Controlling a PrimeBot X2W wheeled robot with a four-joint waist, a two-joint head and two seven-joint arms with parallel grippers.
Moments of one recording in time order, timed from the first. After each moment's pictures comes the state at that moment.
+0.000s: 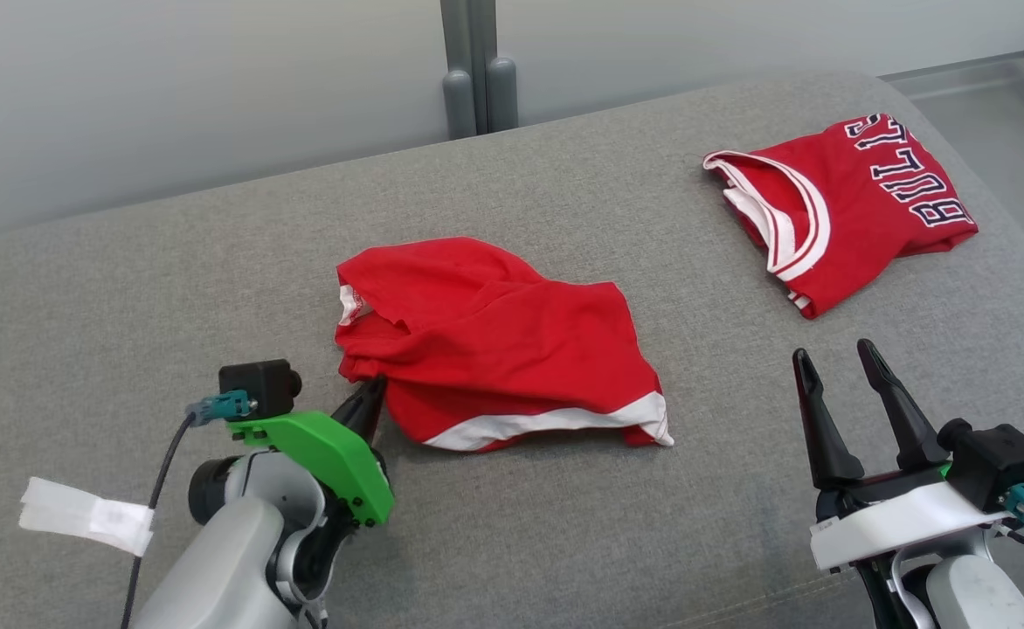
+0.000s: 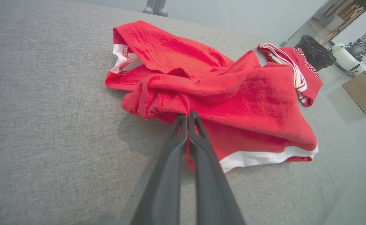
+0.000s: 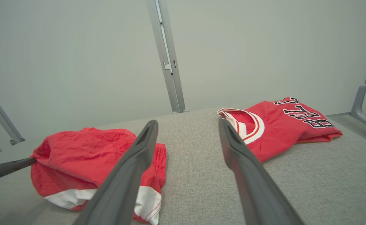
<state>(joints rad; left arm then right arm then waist) -0.45 0.19 -0.58 0.58 -0.87 -0.05 0.03 -0.05 -0.17 0.11 0.07 0.33 0.13 -0.26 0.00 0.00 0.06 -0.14</state>
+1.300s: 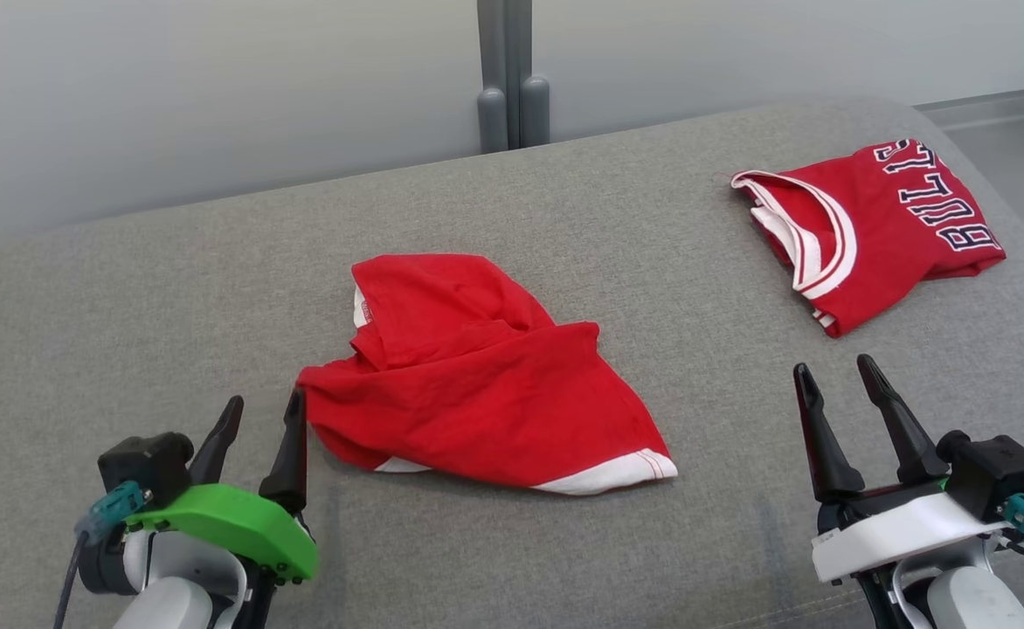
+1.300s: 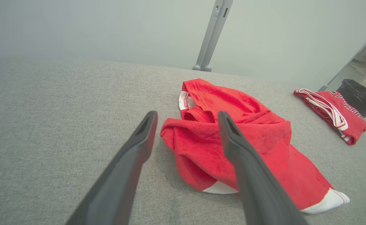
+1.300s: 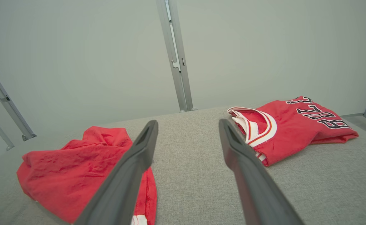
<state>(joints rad) -0.20 0.38 -0.49 0.21 -0.80 0.16 -0.13 -0.03 -0.17 0.11 0.09 0.34 0.13 -0.26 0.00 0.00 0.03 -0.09</state>
